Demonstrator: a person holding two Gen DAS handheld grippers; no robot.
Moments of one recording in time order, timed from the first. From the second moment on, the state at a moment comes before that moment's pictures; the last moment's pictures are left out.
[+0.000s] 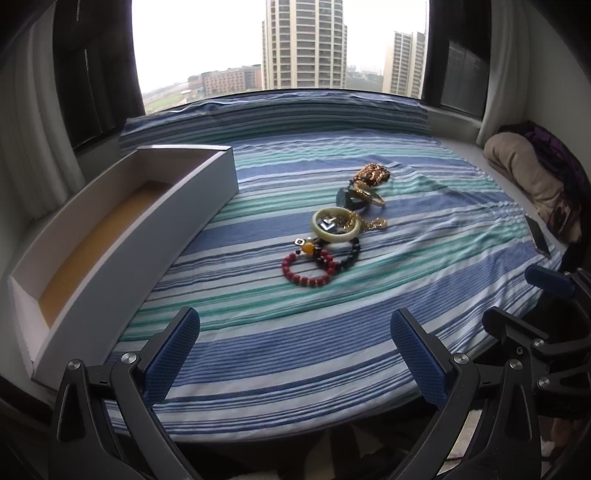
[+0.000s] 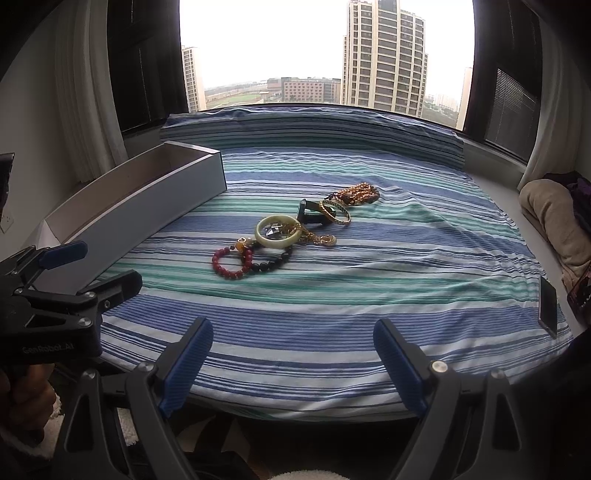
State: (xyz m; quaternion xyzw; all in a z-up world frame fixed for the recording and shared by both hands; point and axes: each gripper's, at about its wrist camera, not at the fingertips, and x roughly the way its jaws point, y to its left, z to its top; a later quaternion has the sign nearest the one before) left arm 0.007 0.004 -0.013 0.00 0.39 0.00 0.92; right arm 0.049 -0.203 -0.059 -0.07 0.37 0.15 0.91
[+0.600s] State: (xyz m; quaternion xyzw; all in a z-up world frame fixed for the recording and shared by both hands) left arm 0.007 0.005 -0.019 -0.01 0.41 0.00 0.91; right arm 0.049 -0.201 -0.060 -0.07 0.38 0.15 0.91
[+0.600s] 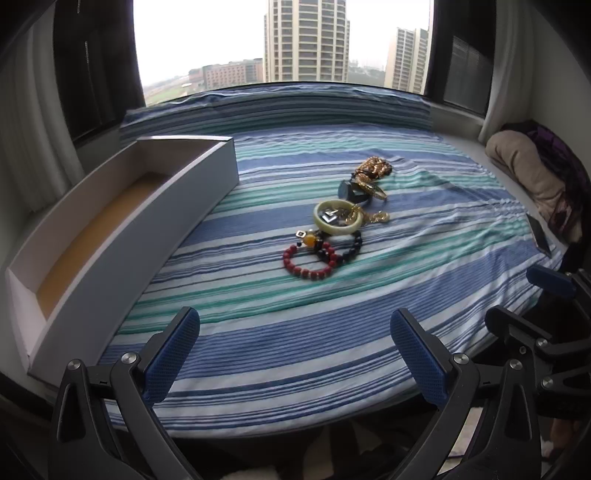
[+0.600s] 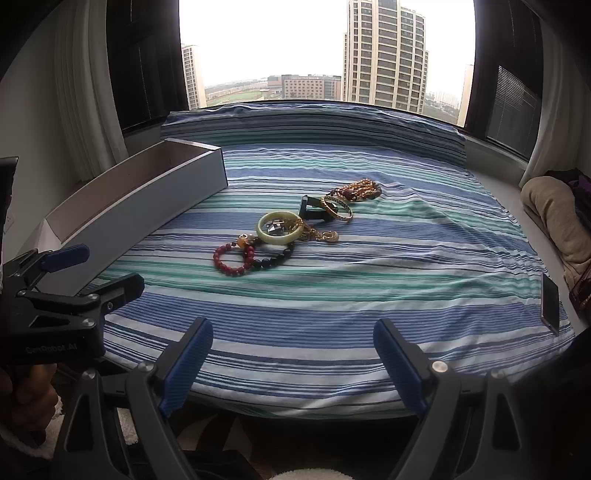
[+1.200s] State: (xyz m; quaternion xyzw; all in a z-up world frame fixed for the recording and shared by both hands) left arm 0.008 0.007 -0.020 0.00 0.41 0.00 0.91; right arm 0.051 -0.200 -0.063 -0.07 0.38 0.15 0.91
